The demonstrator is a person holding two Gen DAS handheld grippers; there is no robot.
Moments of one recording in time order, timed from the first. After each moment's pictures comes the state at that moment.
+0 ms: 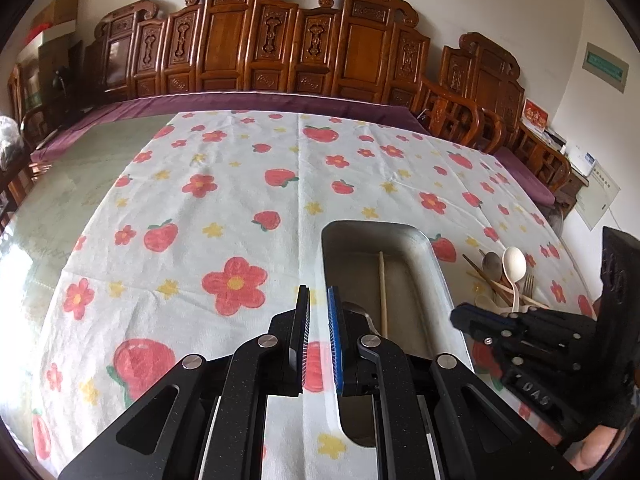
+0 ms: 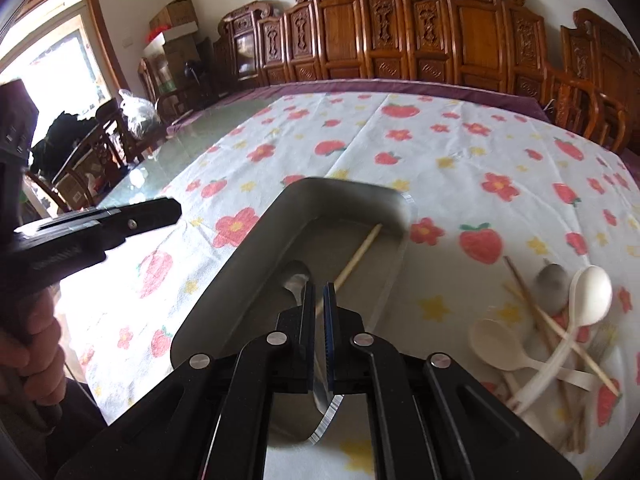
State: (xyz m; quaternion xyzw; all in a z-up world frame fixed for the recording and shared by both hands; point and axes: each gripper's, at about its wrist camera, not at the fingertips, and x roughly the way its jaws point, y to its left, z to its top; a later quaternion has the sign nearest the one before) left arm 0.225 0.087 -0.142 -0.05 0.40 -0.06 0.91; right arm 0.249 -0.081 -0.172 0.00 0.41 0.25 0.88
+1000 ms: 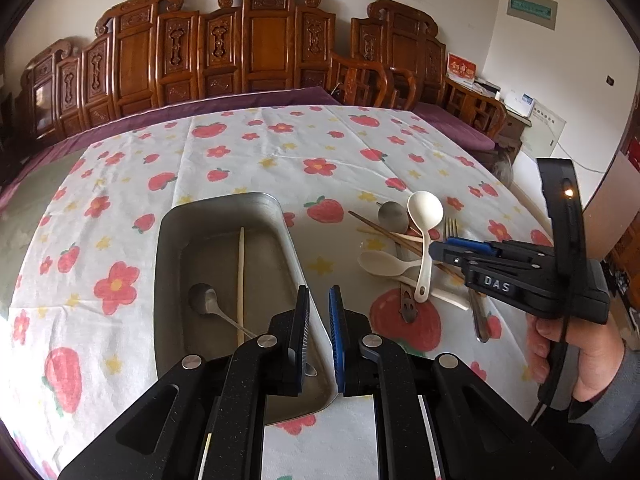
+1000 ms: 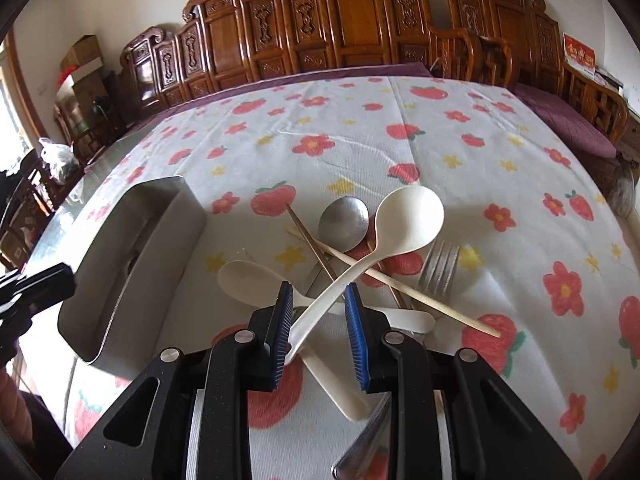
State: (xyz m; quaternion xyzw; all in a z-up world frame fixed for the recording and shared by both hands) left arm 0.196 -0.026 -0.156 0.02 0.40 -0.17 0.90; right arm 0.266 -0.214 -0.221 0.04 0.44 0.09 0.89
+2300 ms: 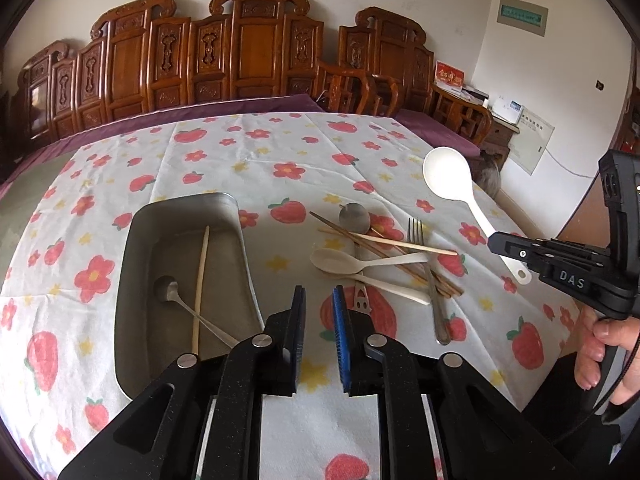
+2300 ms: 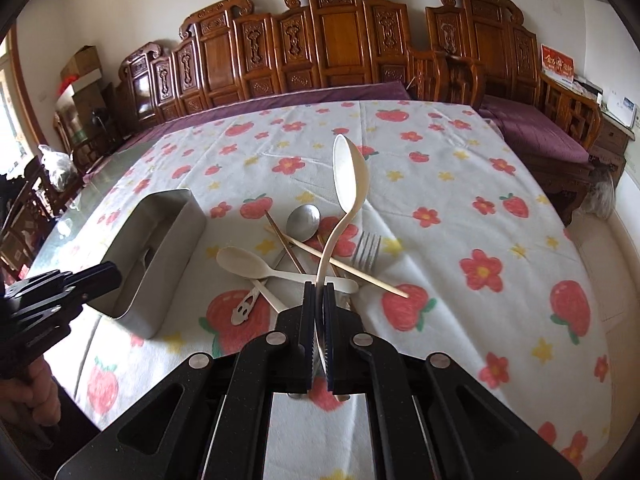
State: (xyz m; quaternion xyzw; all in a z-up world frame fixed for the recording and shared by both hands) left arm 0.170 -0.061 -0.152 0.00 0.38 -0.18 0.91; right arm 0.182 -0.275 -0.151 0.04 0.41 0.09 0.91
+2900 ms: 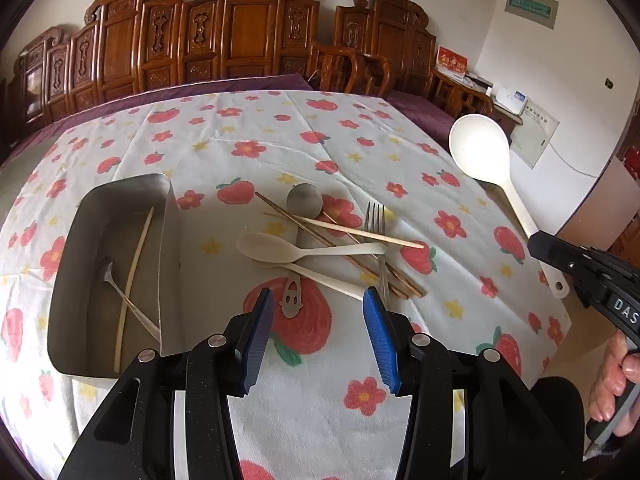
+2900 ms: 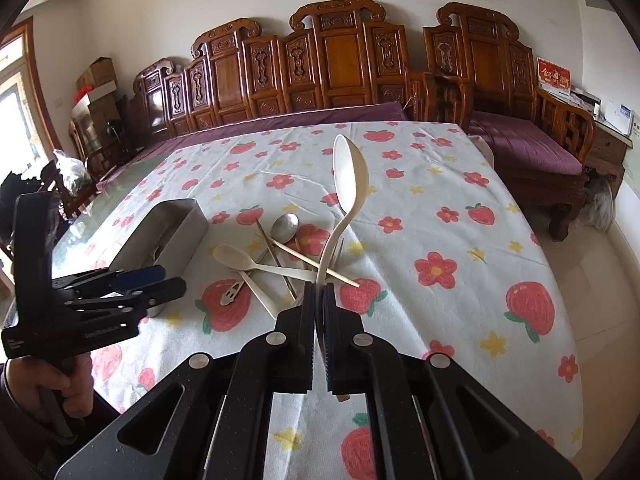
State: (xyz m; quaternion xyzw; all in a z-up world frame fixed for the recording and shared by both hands) left arm 0.173 -0.135 -0.166 0.00 0.42 -0.17 0.89; right arm 0.143 -0.327 -0.133 0.04 0.38 0.10 0.92
